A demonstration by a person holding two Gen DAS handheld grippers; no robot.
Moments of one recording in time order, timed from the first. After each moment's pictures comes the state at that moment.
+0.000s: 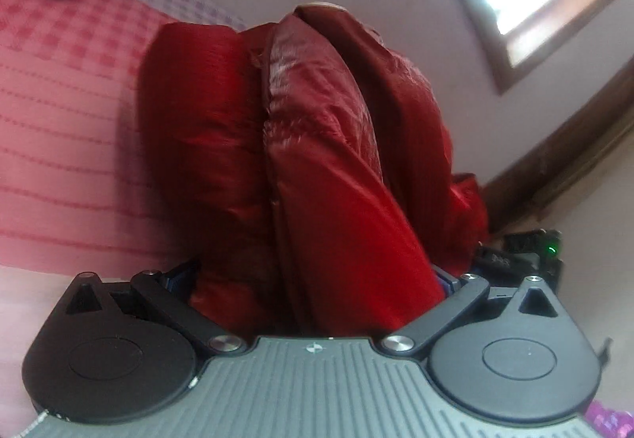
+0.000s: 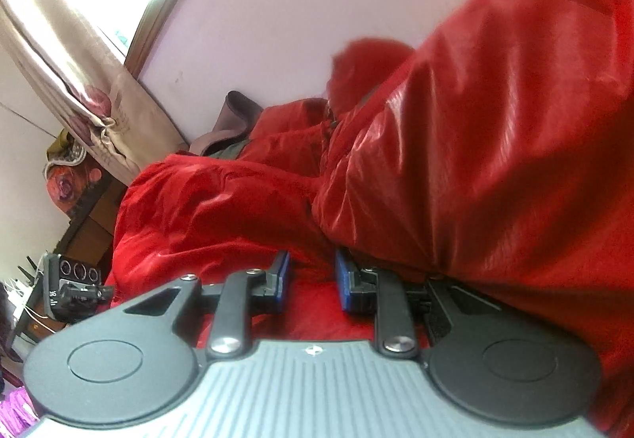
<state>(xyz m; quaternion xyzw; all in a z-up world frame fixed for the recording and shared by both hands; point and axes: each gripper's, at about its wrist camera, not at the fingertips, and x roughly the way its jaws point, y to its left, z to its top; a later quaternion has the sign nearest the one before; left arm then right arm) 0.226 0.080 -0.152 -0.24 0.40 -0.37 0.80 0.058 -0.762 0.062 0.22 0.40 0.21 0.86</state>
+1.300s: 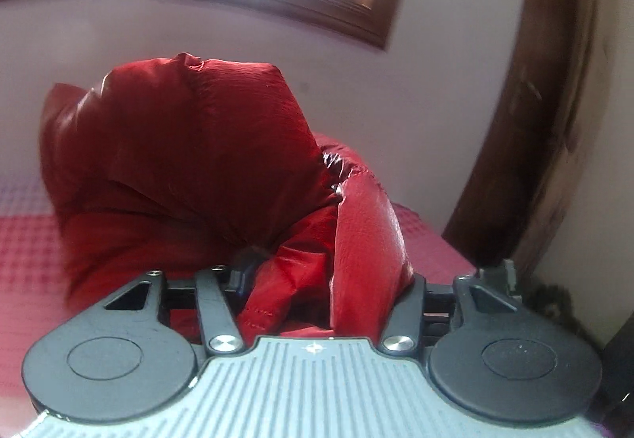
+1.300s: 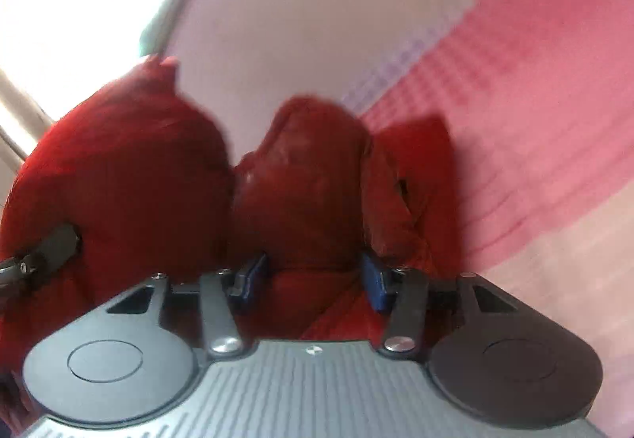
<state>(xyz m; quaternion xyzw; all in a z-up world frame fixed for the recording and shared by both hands) 0.111 -0.264 -0.025 -0.02 0.24 -0.35 0.90 0.014 -0.955 0.060 0.37 0.34 0.17 0.85</state>
